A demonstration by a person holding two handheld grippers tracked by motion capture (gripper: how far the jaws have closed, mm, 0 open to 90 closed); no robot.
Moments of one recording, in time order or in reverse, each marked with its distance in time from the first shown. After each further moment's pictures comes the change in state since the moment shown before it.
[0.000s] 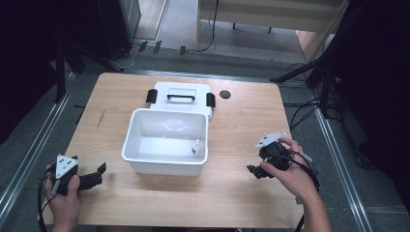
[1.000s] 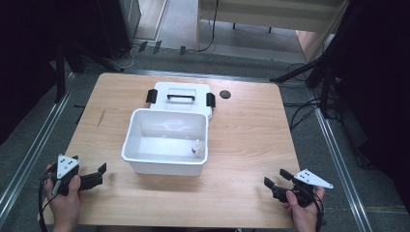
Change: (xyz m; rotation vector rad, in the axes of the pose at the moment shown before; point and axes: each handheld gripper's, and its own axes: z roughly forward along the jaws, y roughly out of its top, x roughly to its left) left arm -0.002 0.000 0.001 0.005 0.001 0.016; right arm 0.007 -0.143 0.022 -0.533 -0.035 0.472
